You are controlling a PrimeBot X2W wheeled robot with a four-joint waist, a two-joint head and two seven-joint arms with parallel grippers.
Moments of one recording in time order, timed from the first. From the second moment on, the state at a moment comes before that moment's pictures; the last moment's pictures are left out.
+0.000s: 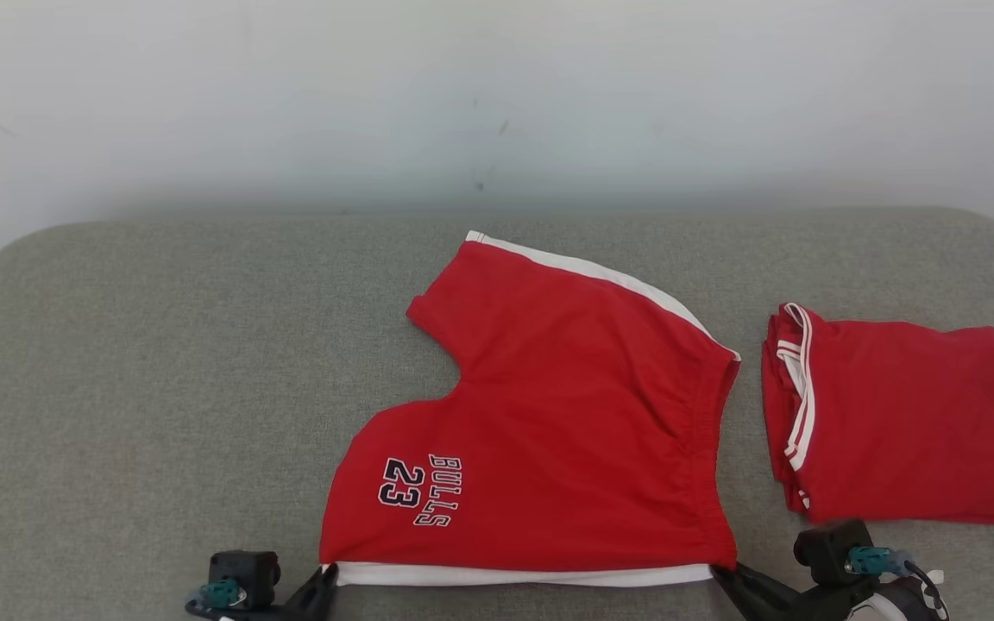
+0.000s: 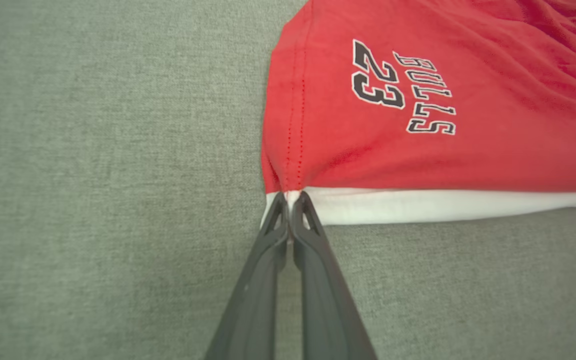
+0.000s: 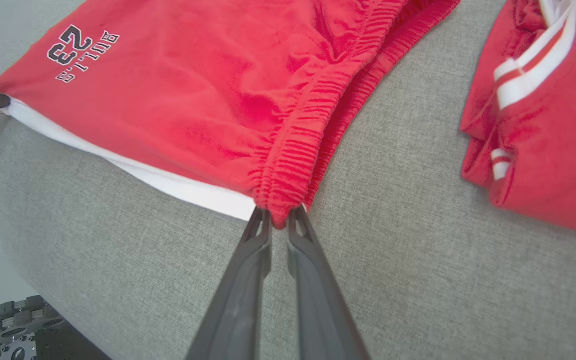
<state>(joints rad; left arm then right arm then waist) -0.19 0.09 -0.36 0.63 -0.29 -0.08 0.02 -0.08 -0.35 0.47 0.32 0.57 0.11 0.11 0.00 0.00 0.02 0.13</state>
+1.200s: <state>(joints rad) -0.34 0.27 -0.33 0.38 -0.34 -0.12 0.12 -0.14 -0.32 0.43 0.12 0.80 0.12 0.16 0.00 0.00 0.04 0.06</state>
